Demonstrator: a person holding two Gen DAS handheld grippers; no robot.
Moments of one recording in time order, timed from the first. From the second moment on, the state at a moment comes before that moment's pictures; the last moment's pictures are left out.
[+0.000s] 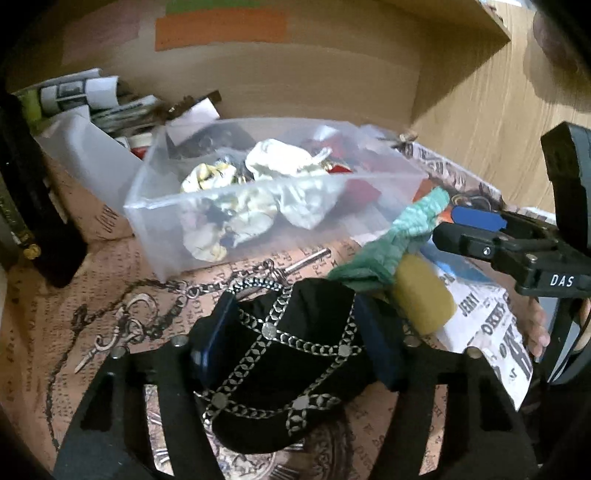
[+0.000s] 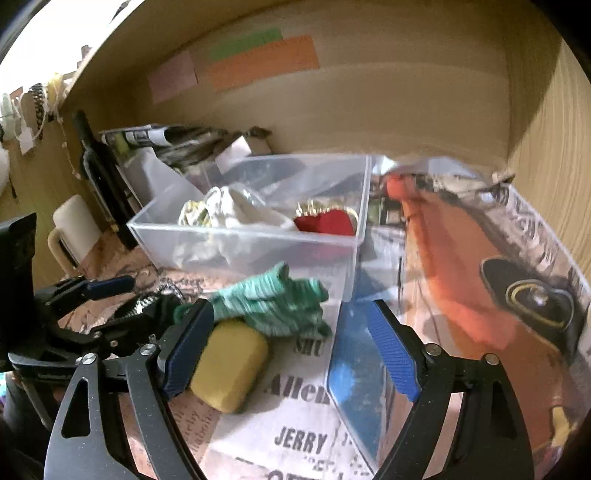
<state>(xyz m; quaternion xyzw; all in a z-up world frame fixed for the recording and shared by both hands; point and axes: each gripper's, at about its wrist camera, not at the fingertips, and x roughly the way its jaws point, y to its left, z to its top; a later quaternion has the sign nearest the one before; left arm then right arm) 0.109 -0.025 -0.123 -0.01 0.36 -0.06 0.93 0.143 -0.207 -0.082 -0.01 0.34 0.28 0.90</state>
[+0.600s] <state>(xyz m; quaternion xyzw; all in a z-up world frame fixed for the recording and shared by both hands) 0.115 -0.020 -0.131 0.00 0.36 -0.06 0.93 0.157 -0.193 -0.094 0.01 0.35 0.30 0.88</state>
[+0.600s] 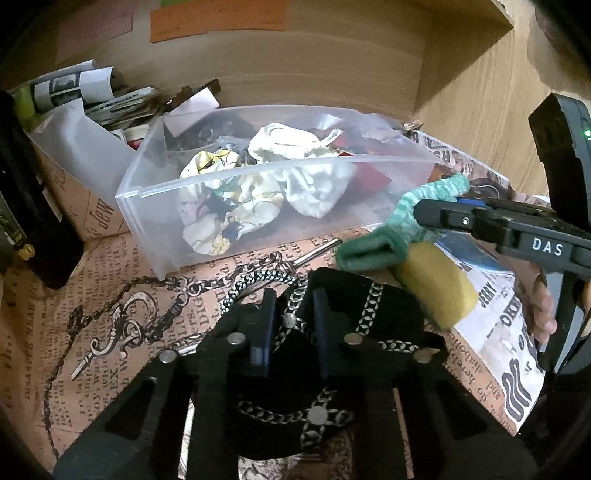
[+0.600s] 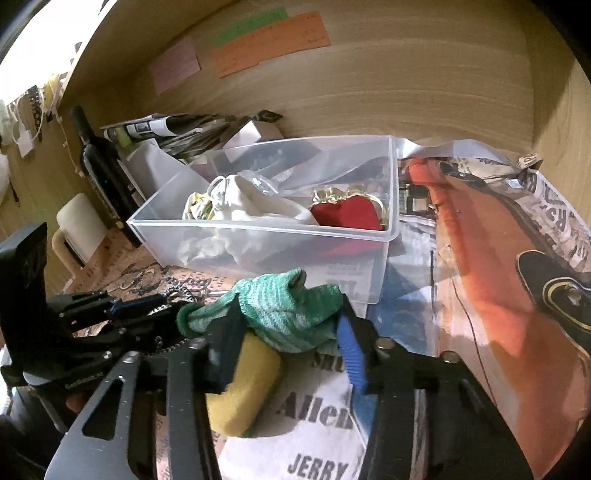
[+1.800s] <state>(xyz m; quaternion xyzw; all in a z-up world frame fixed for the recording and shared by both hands) 0.116 0.005 0.002 -0.02 0.18 -0.01 0.98 0.150 -0.208 -0.004 0.03 0.20 0.30 0.93</state>
